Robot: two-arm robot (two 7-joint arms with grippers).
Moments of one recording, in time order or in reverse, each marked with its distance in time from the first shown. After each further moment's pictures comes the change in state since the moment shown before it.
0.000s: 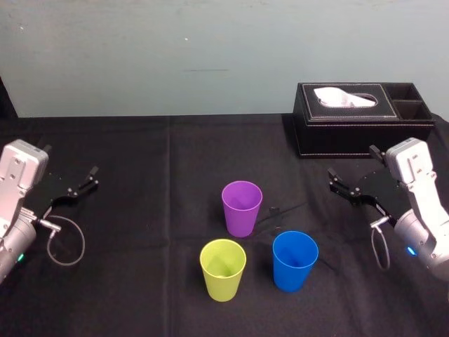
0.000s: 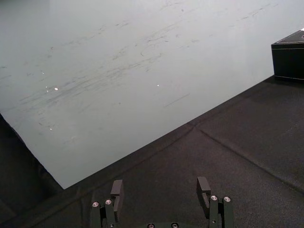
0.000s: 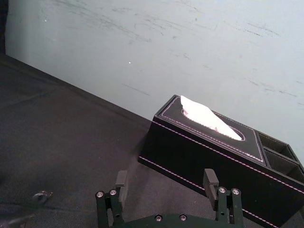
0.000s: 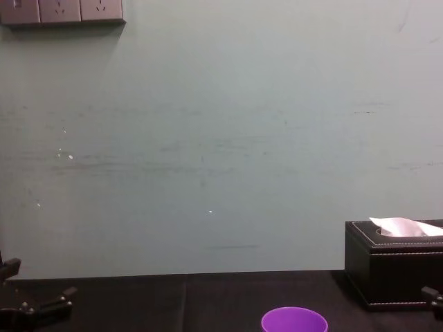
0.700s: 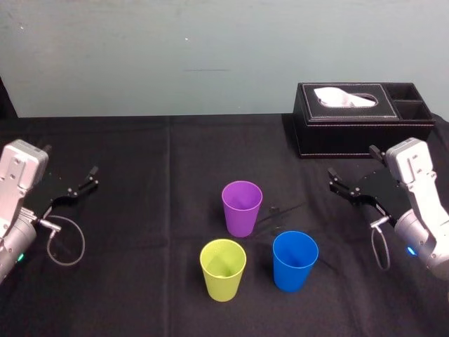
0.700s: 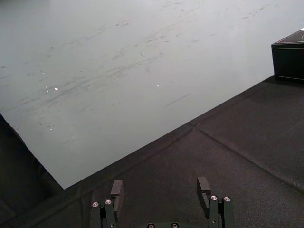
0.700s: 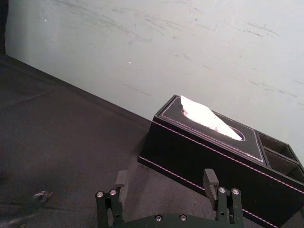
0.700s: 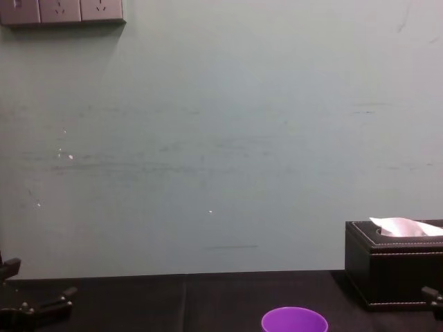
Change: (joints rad) left arm 0.000 0.000 0.000 0.000 0.000 0.000 0.000; right arm 0.000 0.000 0.000 0.000 0.000 0.000 0.000
